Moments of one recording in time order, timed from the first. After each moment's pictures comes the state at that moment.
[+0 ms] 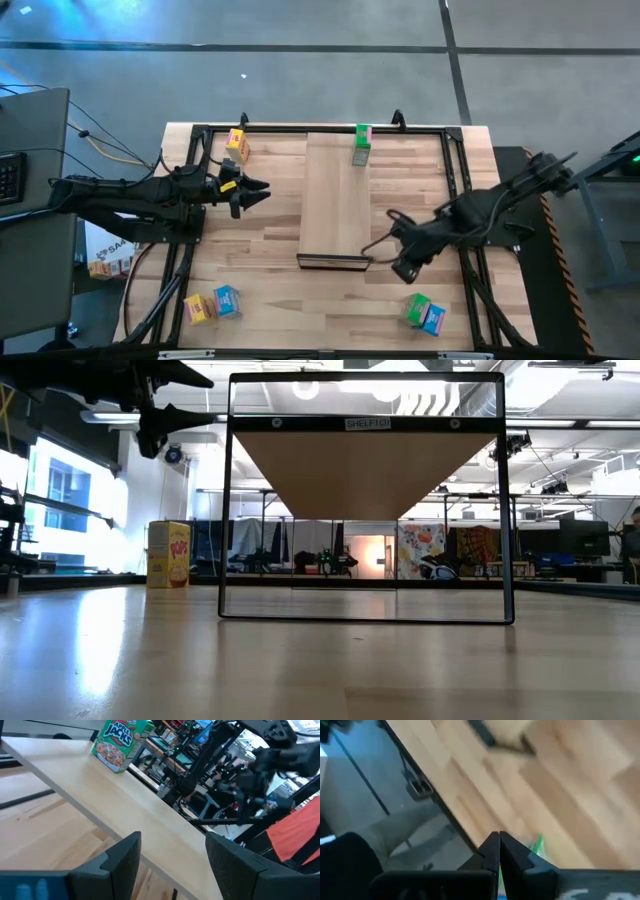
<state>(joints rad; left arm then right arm) 0.04 0.62 0.41 0.07 -0.10 -0.64 0.49 1.33 1.29 -1.02 -0.14 1.28</state>
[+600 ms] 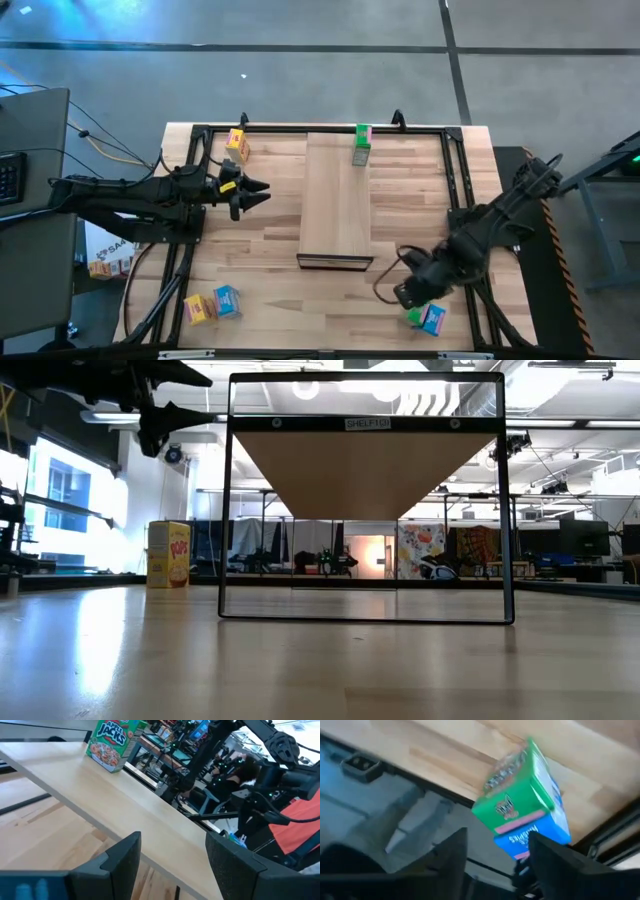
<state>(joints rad) 0.04 0.62 0.41 0.07 -0.08 -0.59 0.72 1.44 1.29 -1.03 -0.23 1.96</state>
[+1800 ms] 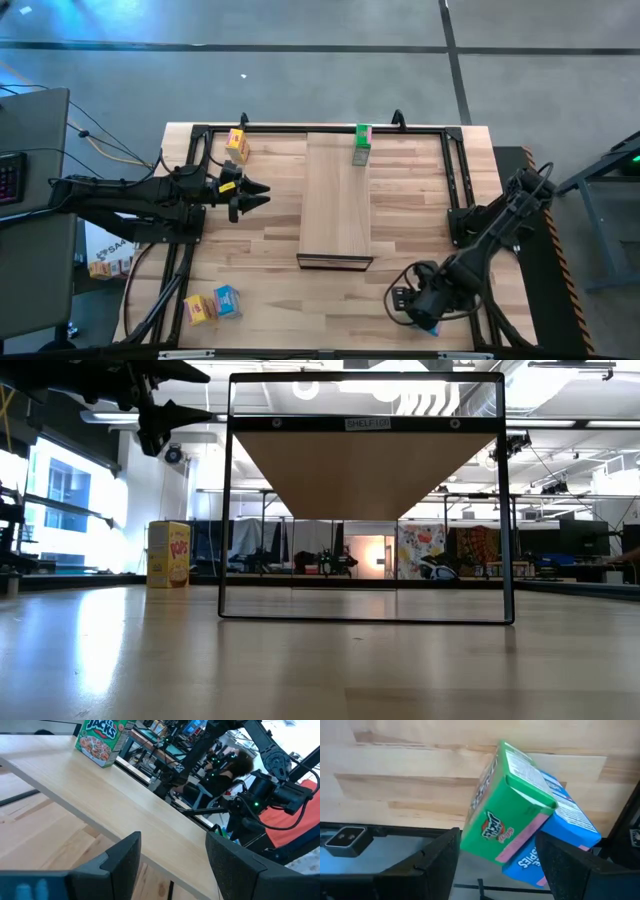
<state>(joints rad) 0.05 0.62 0.41 0.07 -0.03 -0.59 0.81 1.57 1.28 -1.01 -0.11 2.37</state>
